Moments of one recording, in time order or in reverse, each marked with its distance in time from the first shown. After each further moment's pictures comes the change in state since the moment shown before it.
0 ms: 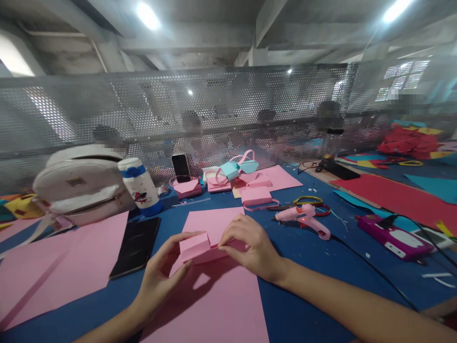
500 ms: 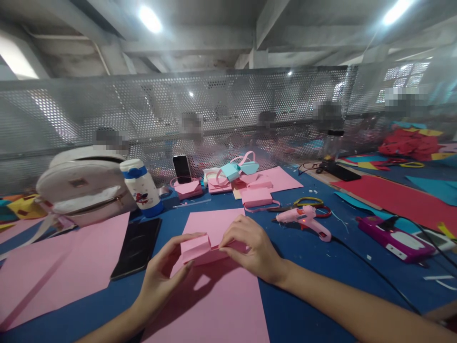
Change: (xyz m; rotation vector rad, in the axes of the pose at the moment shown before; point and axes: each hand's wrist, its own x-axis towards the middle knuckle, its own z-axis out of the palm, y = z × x) left_hand -0.001 -0.001 -0.002 0.000 -0.035 0.006; right_hand 0.001 -0.001 0.000 0.019 -0.003 -0.017
